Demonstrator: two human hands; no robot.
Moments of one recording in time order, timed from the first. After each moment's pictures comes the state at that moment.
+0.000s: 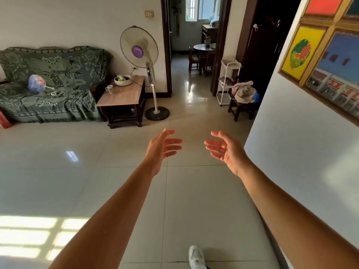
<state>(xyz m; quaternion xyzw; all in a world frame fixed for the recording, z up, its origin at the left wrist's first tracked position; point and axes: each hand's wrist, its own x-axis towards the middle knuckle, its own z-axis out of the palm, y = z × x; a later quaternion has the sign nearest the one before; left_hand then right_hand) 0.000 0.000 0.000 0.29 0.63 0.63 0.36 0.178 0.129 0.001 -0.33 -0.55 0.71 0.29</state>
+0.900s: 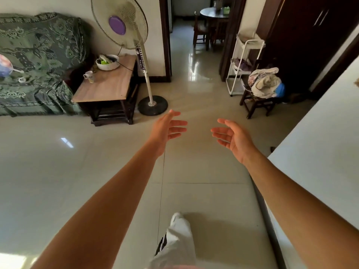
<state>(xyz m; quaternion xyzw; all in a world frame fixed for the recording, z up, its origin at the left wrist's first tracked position) -0.256 0.406 -0.028 0.25 0.63 0.62 0.40 -0.078 0.522 -0.039 -0.38 -0.51 0.72 0.28</state>
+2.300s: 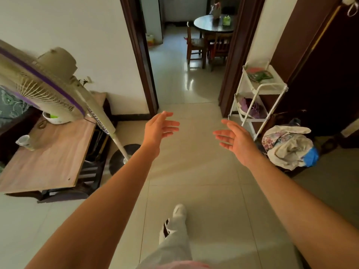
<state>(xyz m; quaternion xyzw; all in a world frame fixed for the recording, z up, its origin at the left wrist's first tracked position) -0.667 1.139 -0.028 0.23 0.65 0.64 0.34 -0.466 1.267 -0.042 -0.39 -0.52 0.71 0.26</state>
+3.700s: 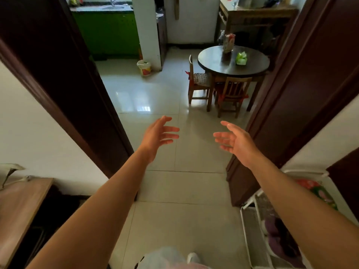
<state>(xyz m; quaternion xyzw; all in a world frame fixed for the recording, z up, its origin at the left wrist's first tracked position) -1.137 1.888 -0.021 0.25 0.64 0.61 0.38 -0.940 2.038 -0.025 -0.37 -0.54 0.72 0.22</state>
